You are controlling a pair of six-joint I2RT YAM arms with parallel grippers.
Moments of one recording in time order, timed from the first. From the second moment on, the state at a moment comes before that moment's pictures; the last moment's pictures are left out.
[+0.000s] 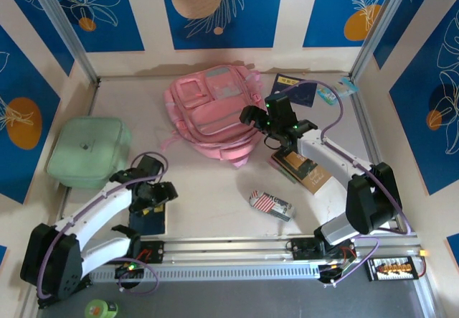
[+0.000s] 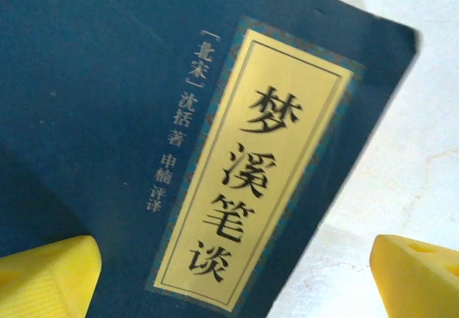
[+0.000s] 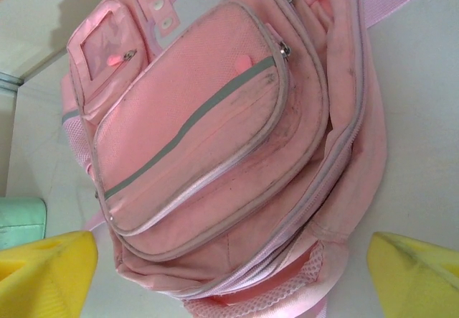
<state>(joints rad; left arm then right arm) -0.40 1.05 0.52 -0.83 0.03 -0.86 0.49 1.49 1.10 -0.31 0.01 0.79</state>
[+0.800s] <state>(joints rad) -0.41 1.38 0.68 -0.38 0.26 -0.93 0.50 1.50 1.11 -0.31 -0.01 0.81</state>
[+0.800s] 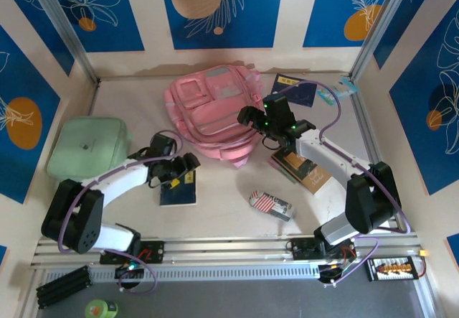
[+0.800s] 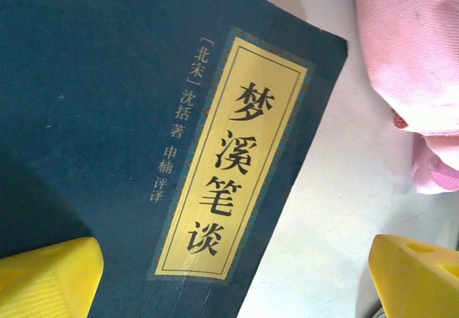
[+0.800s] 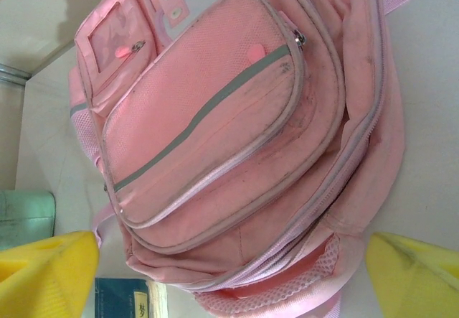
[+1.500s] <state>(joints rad) -0.17 1.26 0.69 -0.63 0.20 -0.65 0.81 1.79 1.40 -0.42 -0.11 0.55</state>
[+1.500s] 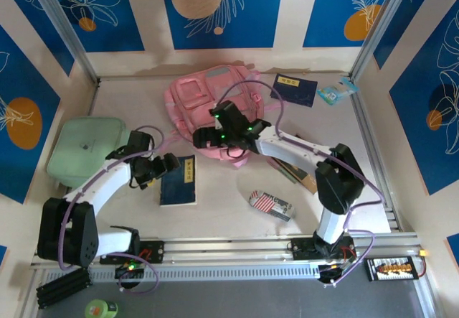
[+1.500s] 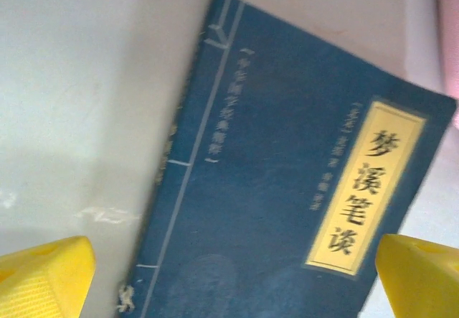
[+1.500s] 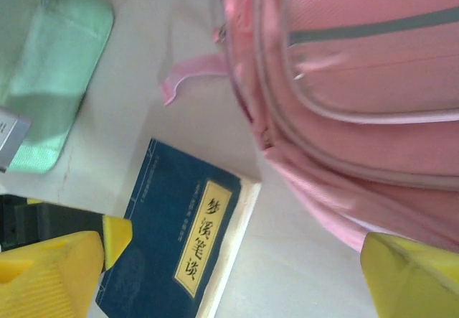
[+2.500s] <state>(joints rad) -0.14 1.27 0.61 -0.63 0.34 -0.61 0.92 2.09 1.66 -0.64 -0.21 0.33</state>
